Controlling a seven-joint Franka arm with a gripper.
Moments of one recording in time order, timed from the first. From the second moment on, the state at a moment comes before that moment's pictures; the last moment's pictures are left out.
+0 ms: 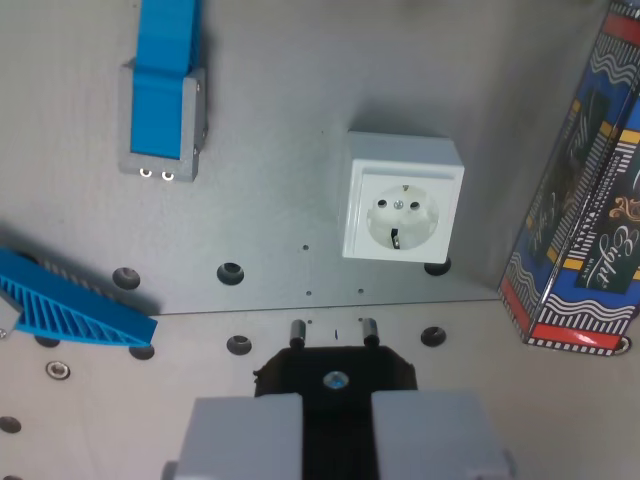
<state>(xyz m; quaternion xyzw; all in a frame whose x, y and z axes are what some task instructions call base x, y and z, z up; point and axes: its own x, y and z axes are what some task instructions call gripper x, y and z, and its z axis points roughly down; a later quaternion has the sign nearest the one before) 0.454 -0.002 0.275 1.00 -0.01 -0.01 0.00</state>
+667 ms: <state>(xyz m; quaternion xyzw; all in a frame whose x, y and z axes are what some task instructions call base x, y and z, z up) 0.439 -0.013 0.228 1.00 -0.02 -0.01 0.00</state>
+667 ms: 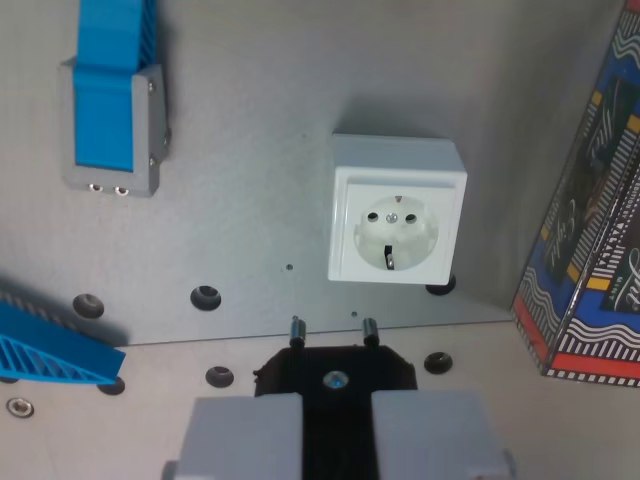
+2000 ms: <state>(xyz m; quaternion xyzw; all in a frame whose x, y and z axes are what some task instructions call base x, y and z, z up) 0.410 -0.035 0.136 1.00 -0.05 -0.02 0.00</state>
